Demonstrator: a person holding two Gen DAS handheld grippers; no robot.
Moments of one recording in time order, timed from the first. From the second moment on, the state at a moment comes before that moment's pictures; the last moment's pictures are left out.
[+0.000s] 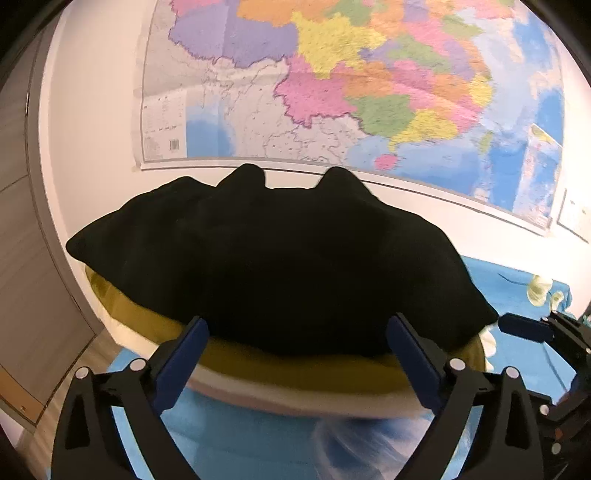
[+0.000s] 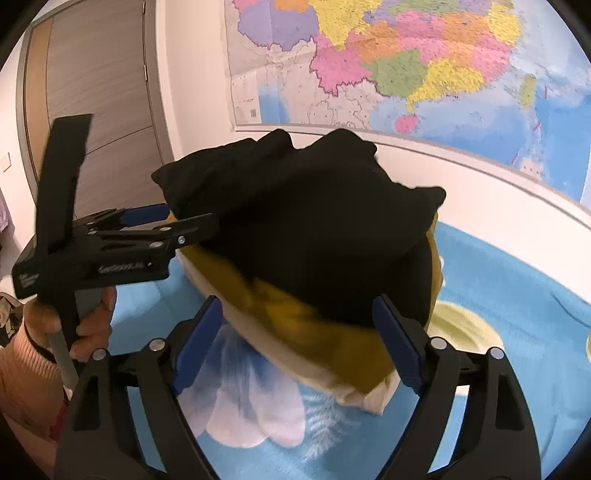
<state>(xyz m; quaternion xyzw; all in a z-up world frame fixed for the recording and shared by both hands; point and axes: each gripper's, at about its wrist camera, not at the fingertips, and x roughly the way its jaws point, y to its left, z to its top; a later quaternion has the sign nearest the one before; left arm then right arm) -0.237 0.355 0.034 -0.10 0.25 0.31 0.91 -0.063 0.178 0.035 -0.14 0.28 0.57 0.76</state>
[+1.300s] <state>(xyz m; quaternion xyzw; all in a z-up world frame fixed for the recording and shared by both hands) -0.287 0.264 0.008 -0.11 0.28 0.37 0.88 -0.117 0.095 0.017 -0.11 0.27 0.56 0.77</state>
